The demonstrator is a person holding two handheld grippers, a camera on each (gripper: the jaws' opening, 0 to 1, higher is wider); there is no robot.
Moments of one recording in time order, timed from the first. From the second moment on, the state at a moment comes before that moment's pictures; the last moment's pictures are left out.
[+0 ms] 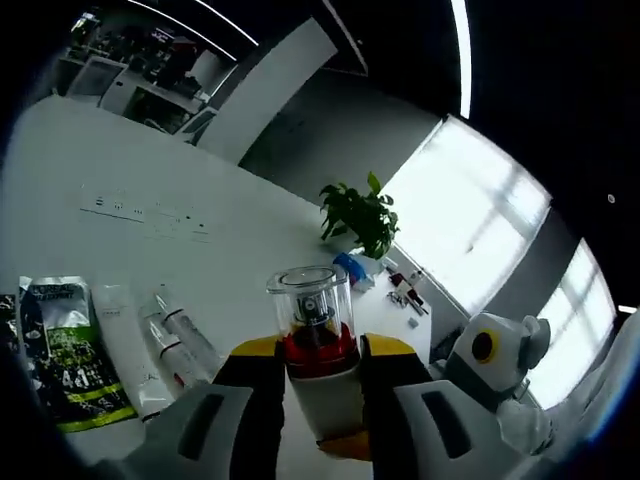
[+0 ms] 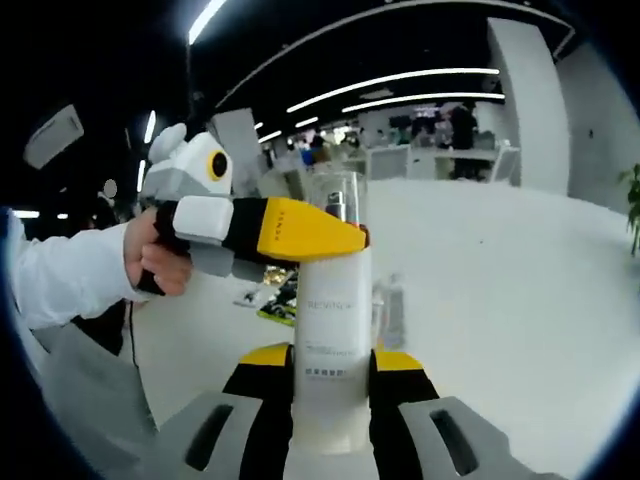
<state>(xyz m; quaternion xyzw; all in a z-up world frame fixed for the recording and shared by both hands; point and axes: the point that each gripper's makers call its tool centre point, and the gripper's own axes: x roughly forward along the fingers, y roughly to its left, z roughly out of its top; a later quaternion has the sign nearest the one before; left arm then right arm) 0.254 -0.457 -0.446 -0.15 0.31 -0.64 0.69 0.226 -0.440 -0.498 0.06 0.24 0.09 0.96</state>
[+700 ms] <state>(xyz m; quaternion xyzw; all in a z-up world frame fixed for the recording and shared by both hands) 0.254 -0.438 -0.379 -0.07 0.18 -0.71 0.68 0.237 -0.422 -0.439 -0.01 0.17 0.10 0.98</state>
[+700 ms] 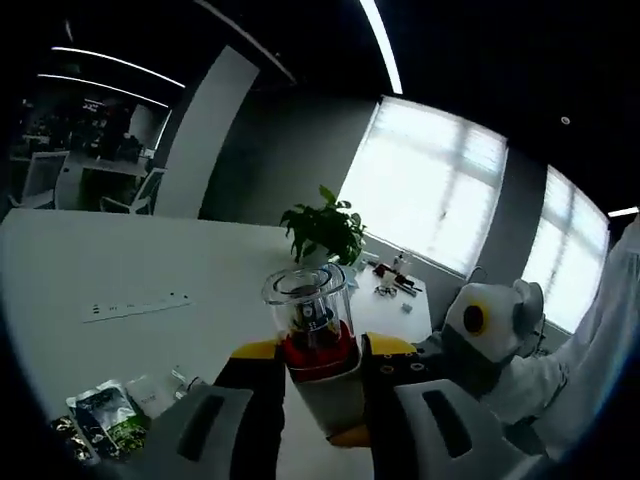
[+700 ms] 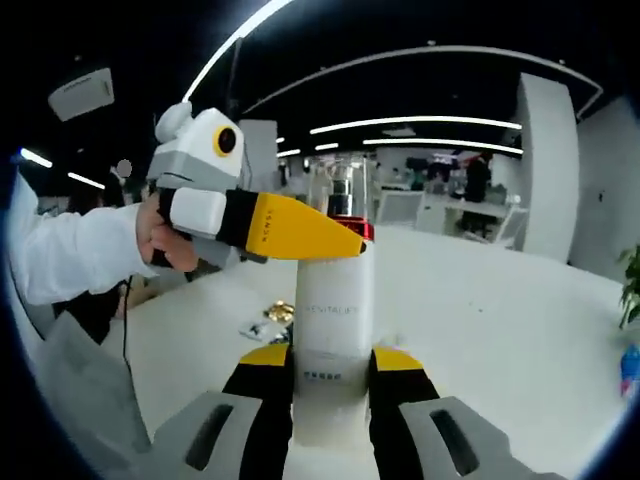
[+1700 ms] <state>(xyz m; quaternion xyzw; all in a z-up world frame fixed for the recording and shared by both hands) 0.216 -0.428 -0.340 0.00 0.11 -0.81 0.58 0.213 -0.405 -0.401 -0.02 0.12 0.23 0.97</state>
